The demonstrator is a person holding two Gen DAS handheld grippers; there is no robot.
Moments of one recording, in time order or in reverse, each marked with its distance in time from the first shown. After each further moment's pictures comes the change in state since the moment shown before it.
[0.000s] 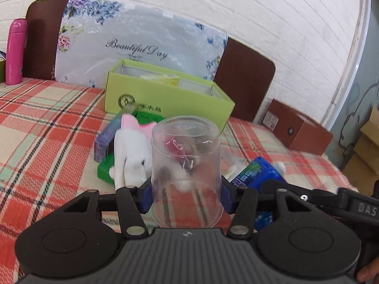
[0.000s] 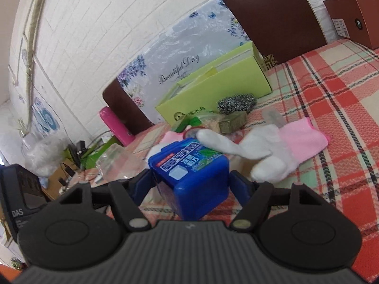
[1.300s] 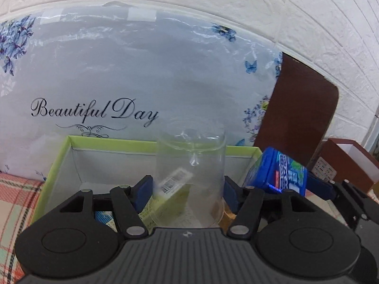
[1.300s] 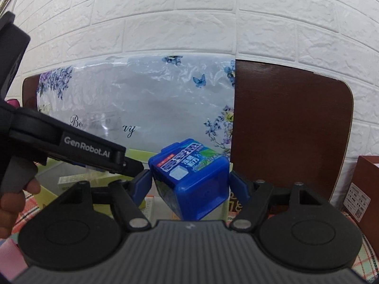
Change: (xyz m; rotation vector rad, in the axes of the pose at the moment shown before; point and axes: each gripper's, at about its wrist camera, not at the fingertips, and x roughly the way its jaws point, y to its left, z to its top) left arm 0.240 0.009 0.186 0.139 0.034 0.079; right arm 0.212 -0.038 0.154 -0.592 -0.199 -0.407
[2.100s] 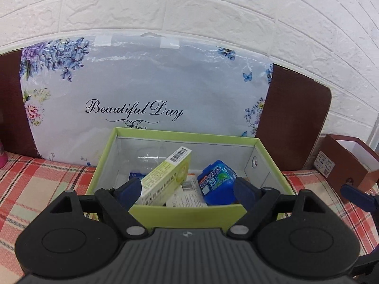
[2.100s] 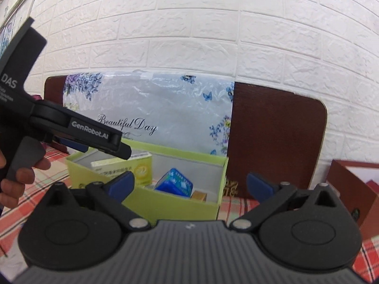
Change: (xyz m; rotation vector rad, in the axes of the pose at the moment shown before) left arm -0.096 -0.008 -0.034 -0.015 -0.018 0.089; right arm -0.122 0.015 -0.001 0.014 0.009 -0.008
